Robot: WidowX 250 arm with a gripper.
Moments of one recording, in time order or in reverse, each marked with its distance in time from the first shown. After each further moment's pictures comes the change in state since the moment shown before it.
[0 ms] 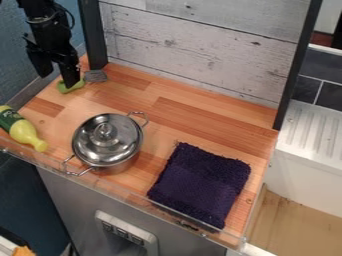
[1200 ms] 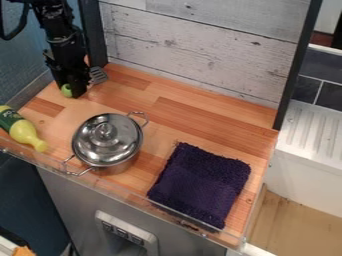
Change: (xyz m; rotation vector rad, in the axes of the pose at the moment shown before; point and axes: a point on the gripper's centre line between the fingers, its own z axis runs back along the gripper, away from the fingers) arm 0.015 -0.001 -0.045 -0.026 0.040 -0.055
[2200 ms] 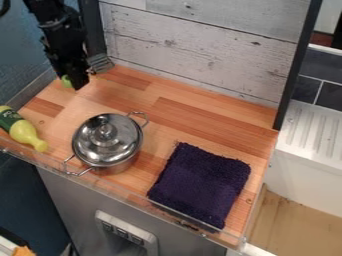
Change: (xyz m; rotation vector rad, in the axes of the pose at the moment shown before) arm -0.018 -0.035 0.060 -0.060 -0.103 -0.087
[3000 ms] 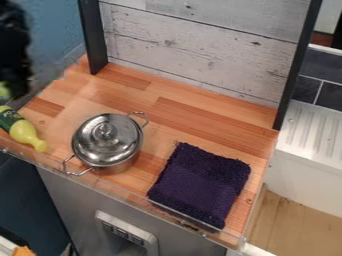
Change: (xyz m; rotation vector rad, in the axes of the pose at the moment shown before) arm -0.094 0.015 0.047 0.114 0.164 0.148
